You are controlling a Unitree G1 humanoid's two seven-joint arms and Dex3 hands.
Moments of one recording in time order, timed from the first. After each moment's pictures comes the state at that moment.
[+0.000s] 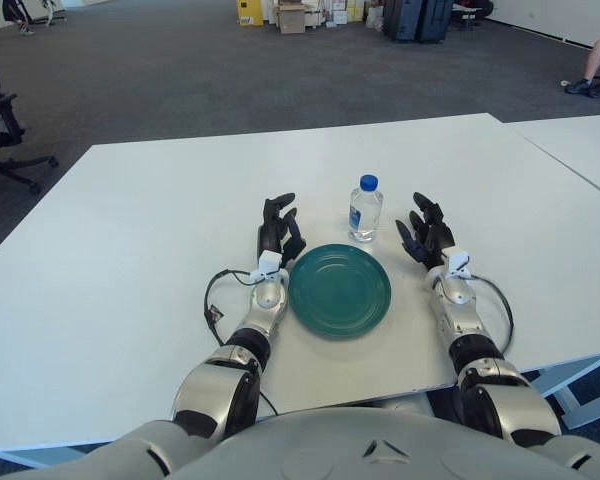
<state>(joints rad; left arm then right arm) -0.38 -0.15 0.00 1.14 0.17 -0.83 0.32 -0.39 -0.11 -0.09 0.98 -0.08 -0.53 -0.06</state>
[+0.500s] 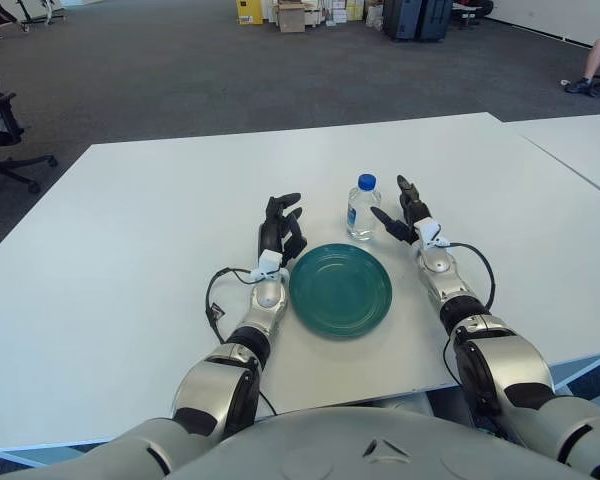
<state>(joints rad) -0.38 -0.14 0.00 1.15 0.17 -0.85 0.34 -0.53 -0.09 0.01 1.13 -0.16 -0.49 -0.10</state>
